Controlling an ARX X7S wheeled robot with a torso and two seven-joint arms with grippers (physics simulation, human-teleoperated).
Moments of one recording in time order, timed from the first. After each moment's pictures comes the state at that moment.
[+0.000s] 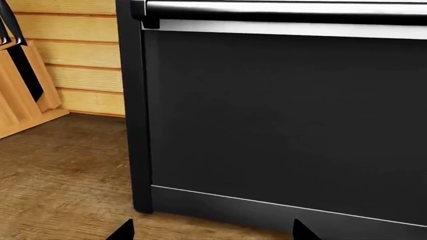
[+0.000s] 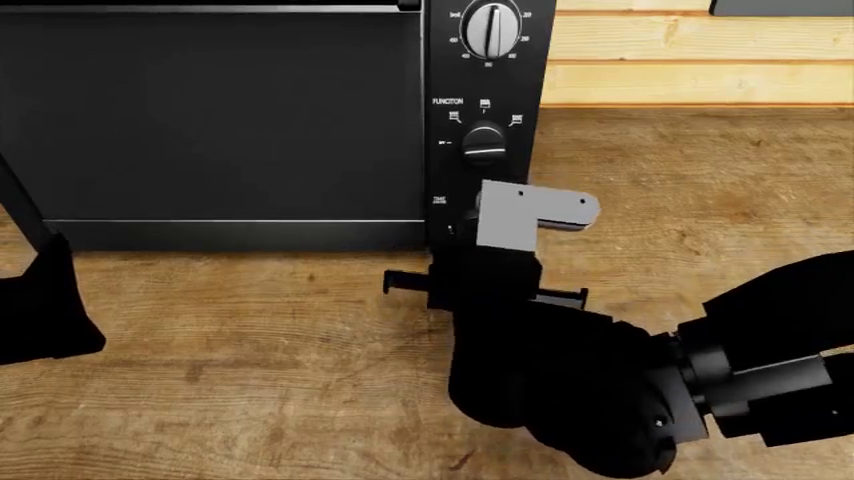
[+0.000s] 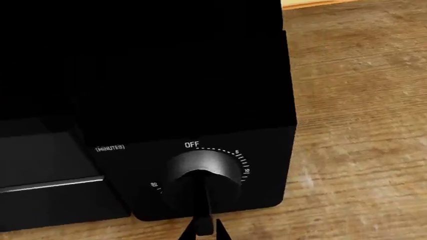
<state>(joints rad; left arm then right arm) -0.26 -0.84 -0.74 0.86 -1.81 -1.15 -1.00 1.71 0.32 -2.20 -0.24 2.04 -0.63 1.22</state>
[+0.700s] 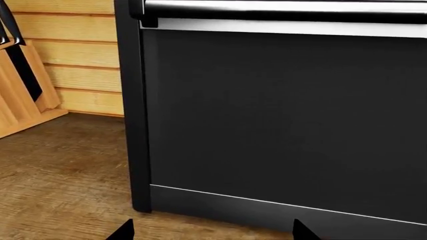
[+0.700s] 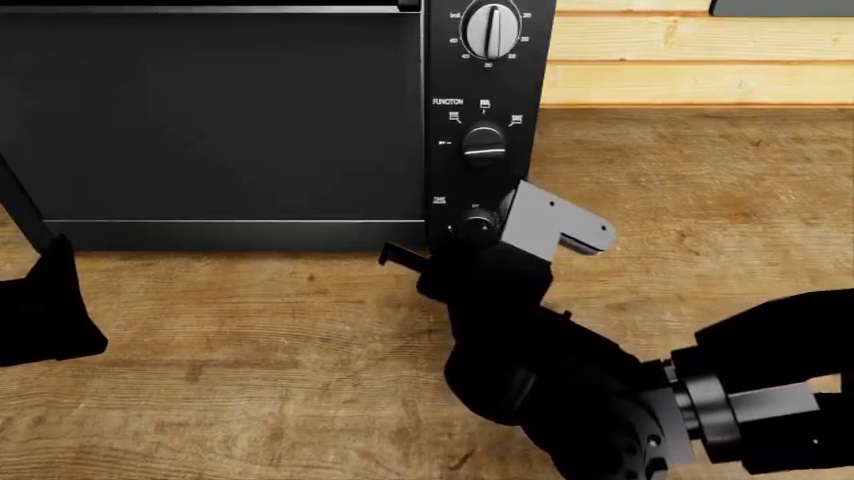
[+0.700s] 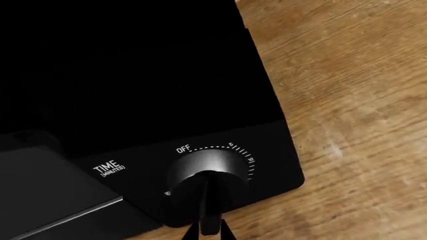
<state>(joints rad) -0.25 -0.84 -0.74 0.86 -1.80 -1.14 -0.99 1.57 0.35 -2.06 -0.25 2.04 -0.82 1.17</state>
